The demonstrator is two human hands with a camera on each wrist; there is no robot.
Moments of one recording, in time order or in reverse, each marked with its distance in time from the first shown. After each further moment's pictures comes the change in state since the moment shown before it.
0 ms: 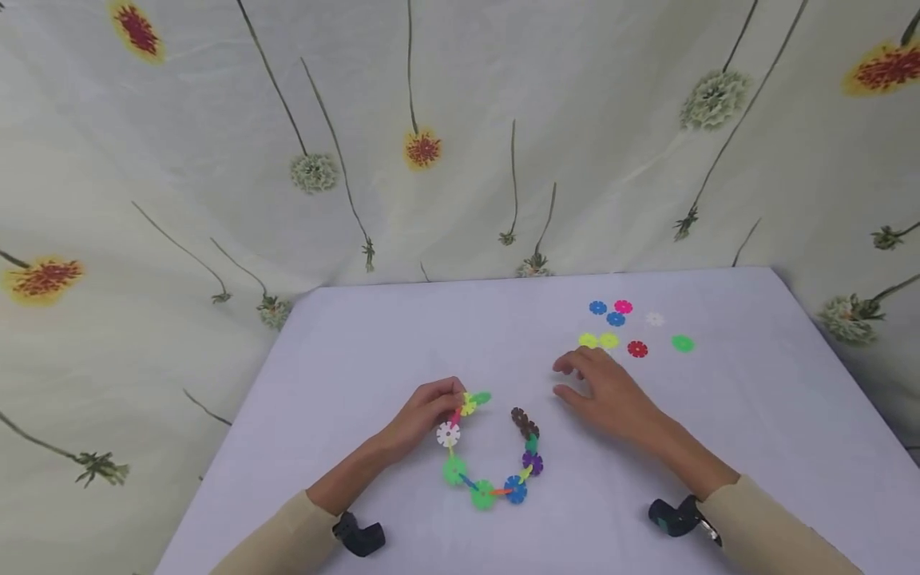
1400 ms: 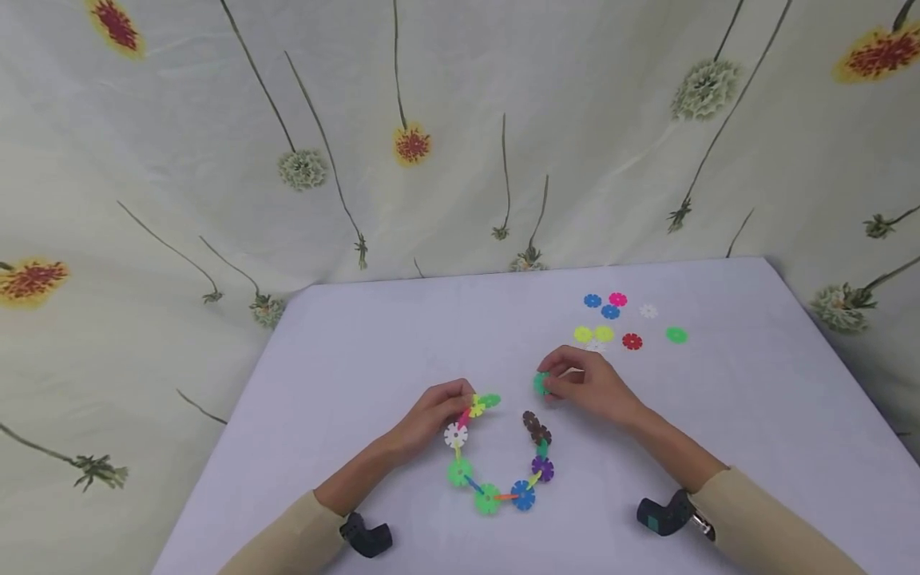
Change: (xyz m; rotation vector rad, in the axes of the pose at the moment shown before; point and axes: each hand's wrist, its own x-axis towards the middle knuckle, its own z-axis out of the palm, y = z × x) left_hand 0.005 -0.003 0.016 -0.004 -0.072 0.029; right_hand 0.002 0.000 0.003 0.651 -0.130 0.155
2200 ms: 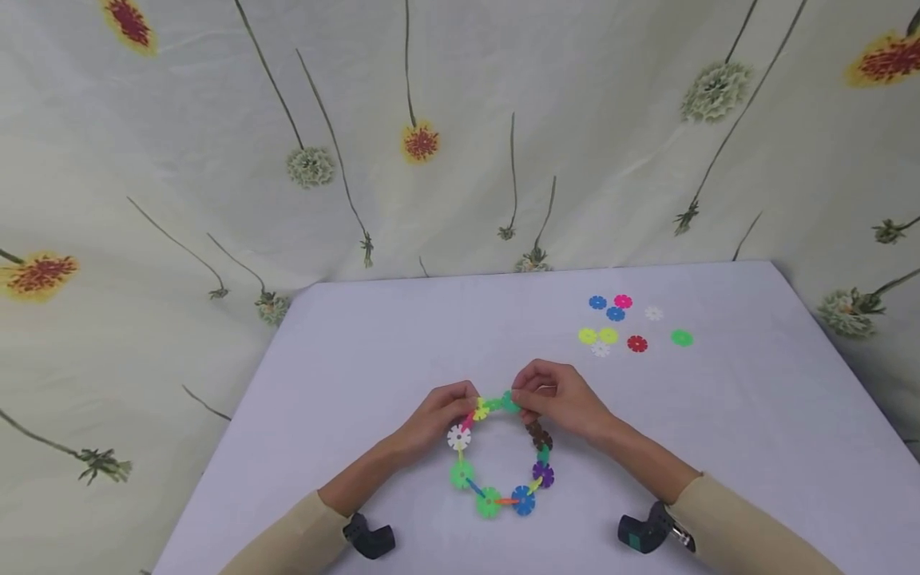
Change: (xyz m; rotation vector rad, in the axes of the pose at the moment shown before) left_hand -0.004 -0.002 0.002 0.016 0.021 0.007; right_hand 0.006 -0.020 0.046 0.130 -0.070 0.040
